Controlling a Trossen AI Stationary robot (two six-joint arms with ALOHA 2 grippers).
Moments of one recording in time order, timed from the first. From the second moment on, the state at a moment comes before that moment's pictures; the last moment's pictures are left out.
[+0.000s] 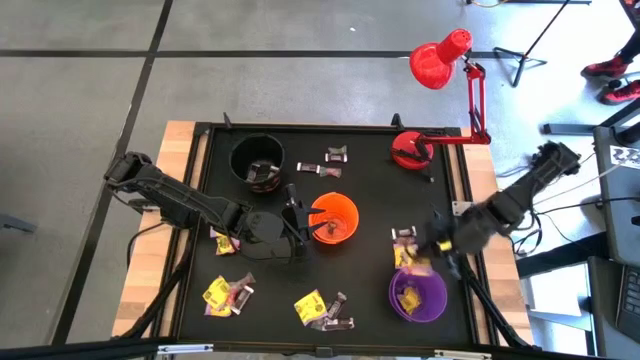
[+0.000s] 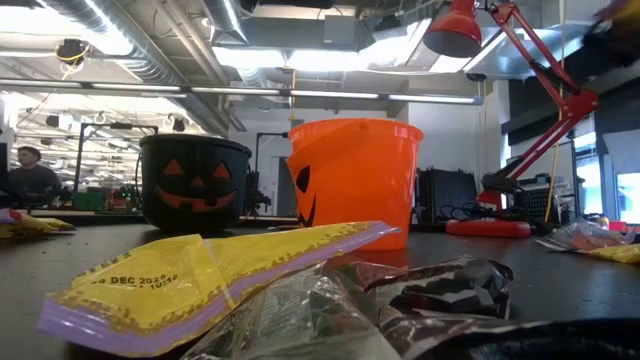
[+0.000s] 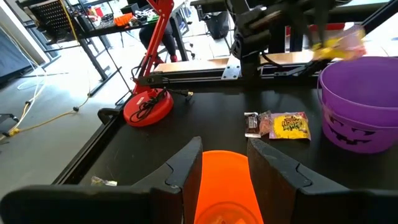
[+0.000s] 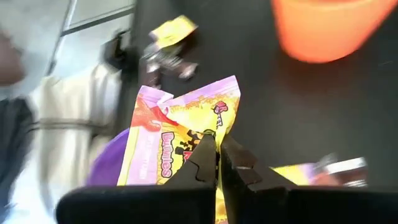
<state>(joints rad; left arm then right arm) -0.33 1.49 1.10 -0.01 -0.67 -0.04 0.70 0.83 0.77 -0.70 0.19 0.72</state>
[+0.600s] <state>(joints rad) -0.33 1.49 1.10 -0.01 -0.67 -0.05 0.88 0.95 0.77 -0.72 0.26 0.82</state>
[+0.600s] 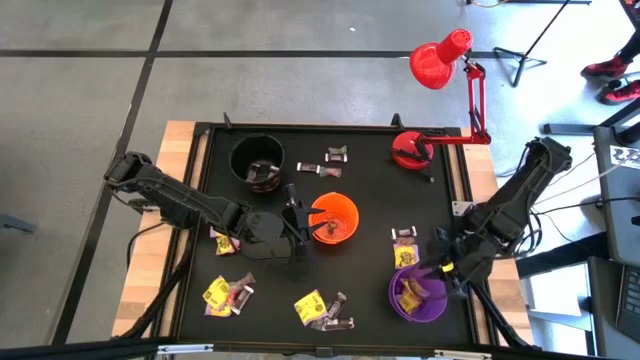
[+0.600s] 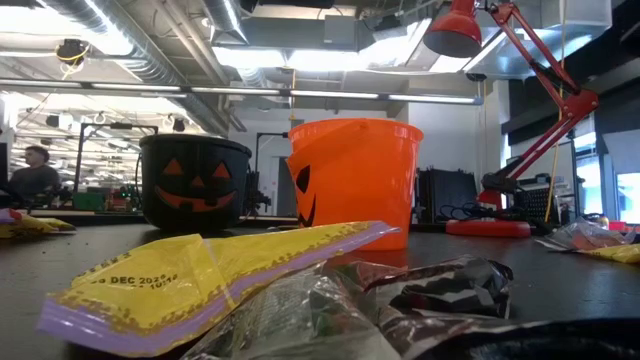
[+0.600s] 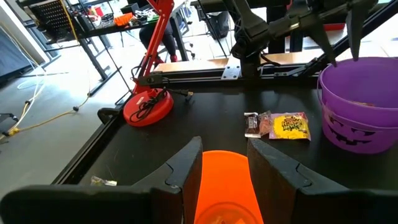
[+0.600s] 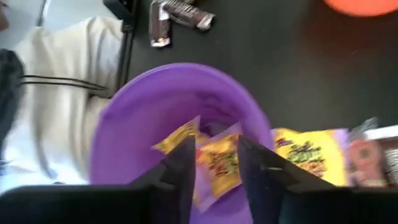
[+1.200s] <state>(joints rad) -0.33 1.49 1.10 -0.01 -0.67 -0.04 0.61 0.95 0.72 -0.97 0.36 0.74</state>
